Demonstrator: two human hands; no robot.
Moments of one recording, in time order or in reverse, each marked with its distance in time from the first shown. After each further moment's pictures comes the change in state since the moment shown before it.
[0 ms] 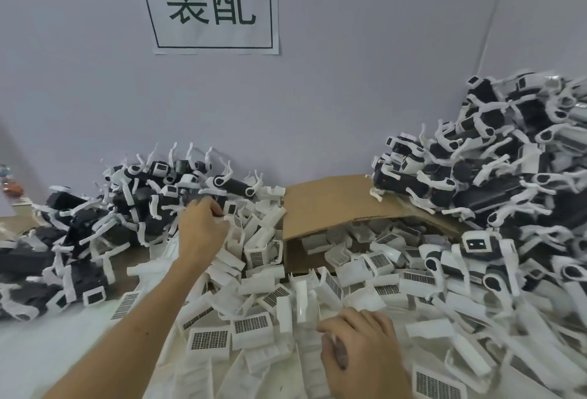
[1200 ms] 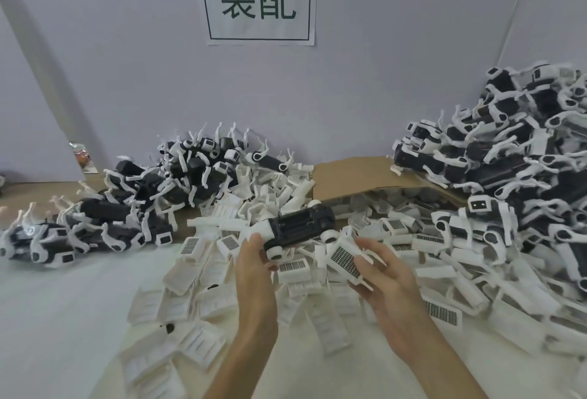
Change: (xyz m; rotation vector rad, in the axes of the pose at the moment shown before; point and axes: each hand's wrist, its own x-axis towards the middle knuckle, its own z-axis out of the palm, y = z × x) left_hand -0.211 0.058 -0.080 -1.158 0.061 -0.571; right_hand 0.003 -0.054 -0.063 1.410 -0.165 0.813
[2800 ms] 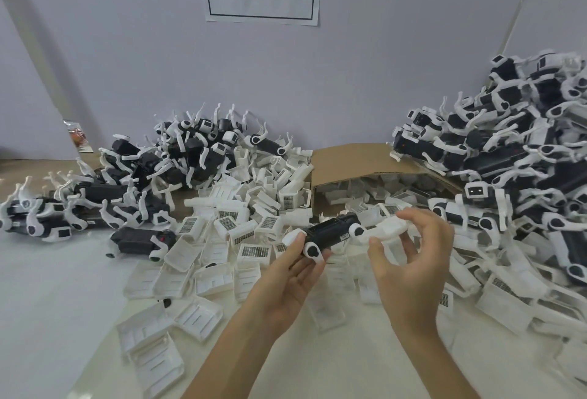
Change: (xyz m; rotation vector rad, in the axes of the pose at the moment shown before) left_hand -0.010 -0.017 -0.001 -0.432 -0.409 -0.623; right_hand -0.006 0.001 -0.002 -0.631 0.412 -0.785
